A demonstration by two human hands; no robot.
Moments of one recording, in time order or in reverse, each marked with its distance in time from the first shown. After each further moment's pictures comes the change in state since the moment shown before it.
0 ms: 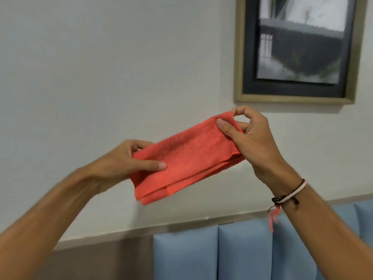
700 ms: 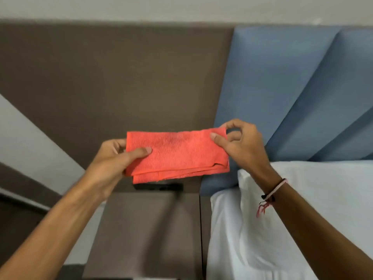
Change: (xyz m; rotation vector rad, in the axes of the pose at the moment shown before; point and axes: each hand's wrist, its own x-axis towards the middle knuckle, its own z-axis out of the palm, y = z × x) left_hand -0.297 -0.284 0.093 -0.338 0.571 -0.735; right_hand -0.328 0.222 0.142 -0.256 -0.377 0.686
